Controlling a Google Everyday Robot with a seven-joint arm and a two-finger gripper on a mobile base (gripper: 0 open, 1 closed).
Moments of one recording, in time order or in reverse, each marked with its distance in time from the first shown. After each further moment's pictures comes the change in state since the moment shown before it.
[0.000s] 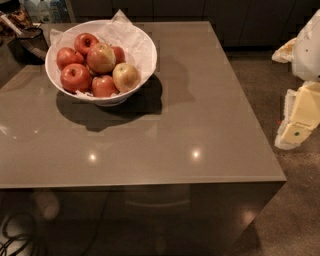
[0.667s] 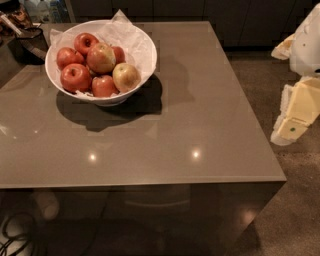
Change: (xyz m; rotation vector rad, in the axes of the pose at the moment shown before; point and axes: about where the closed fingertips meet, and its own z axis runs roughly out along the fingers) arm -0.007 -0.003 -0.003 0.007 -0.004 0.021
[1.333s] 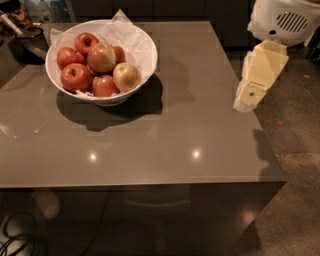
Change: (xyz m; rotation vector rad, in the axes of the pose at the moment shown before) arm -0.061 -0.031 -0.011 0.030 0.014 0.047
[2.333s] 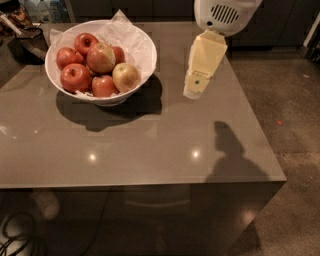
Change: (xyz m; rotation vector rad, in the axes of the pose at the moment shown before) arm -0.087 -0.005 0.011 0.066 -0.053 -0.067
